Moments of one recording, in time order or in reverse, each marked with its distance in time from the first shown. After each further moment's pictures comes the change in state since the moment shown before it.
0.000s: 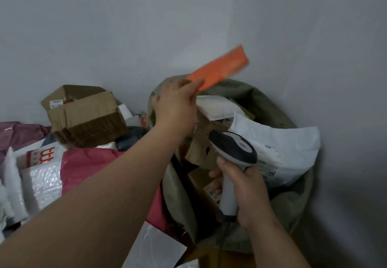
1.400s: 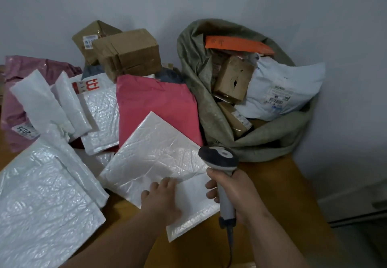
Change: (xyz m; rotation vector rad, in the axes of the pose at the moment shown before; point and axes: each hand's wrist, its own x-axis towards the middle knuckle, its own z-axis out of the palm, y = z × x) left_hand -0.387 -0.165 -0.034 0.289 -0.950 -0.277; right_hand -0.175 0.135 0.065 -0.308 0.001 0.284
